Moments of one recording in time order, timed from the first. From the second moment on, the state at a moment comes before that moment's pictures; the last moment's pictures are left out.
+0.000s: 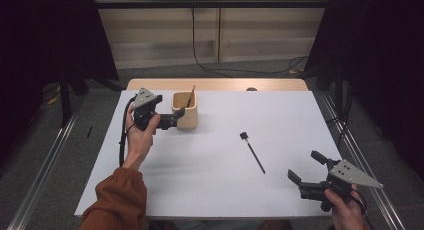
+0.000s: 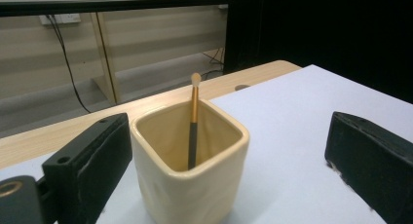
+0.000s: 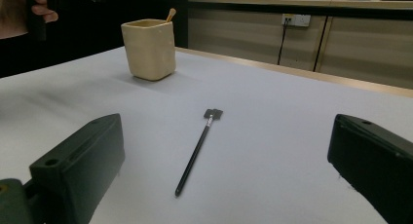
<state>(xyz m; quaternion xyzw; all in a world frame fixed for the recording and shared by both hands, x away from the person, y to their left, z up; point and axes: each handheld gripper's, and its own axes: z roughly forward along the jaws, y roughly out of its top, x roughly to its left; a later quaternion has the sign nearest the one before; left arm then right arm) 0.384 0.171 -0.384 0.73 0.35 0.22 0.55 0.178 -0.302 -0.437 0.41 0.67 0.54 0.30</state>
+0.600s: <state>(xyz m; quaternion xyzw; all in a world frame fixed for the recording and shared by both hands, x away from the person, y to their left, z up) 0.350 0.182 -0.394 0.73 0.35 0.23 0.55 0.178 -0.301 -0.437 0.41 0.67 0.54 0.30</state>
